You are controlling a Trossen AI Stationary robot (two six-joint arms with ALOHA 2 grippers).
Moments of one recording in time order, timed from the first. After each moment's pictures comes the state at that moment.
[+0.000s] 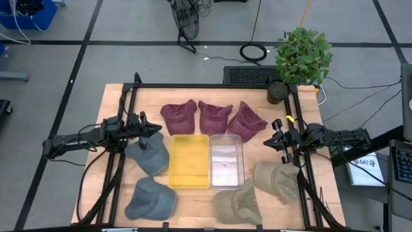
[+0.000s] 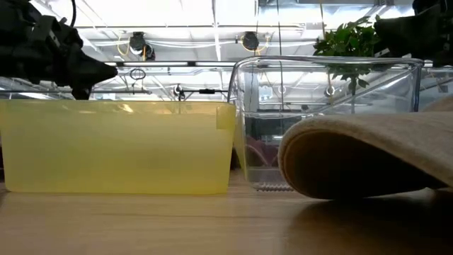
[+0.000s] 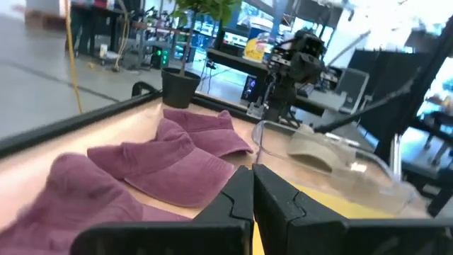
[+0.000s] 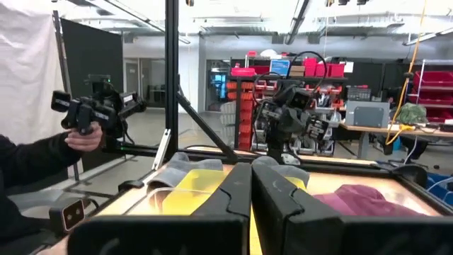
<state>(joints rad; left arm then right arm) 0.20 0.09 0.01 0.08 0.04 -0.30 0.09 0.00 0.01 0.18 -0.11 0.00</state>
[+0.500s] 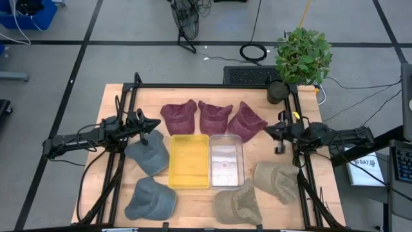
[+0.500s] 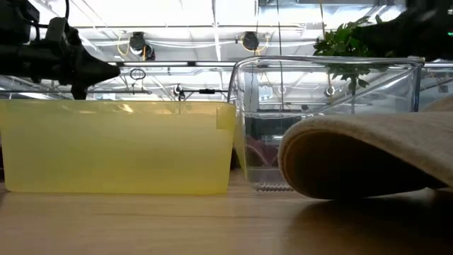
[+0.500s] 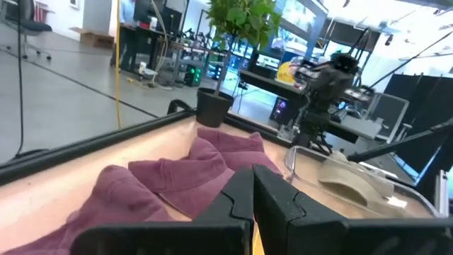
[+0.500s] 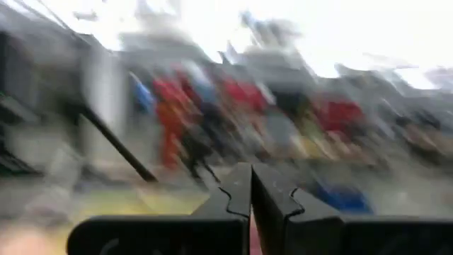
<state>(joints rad) 0.20 0.09 0.01 0.11 -0.10 -0.30 0.09 0.10 0.07 0.27 0.27 -0.15</state>
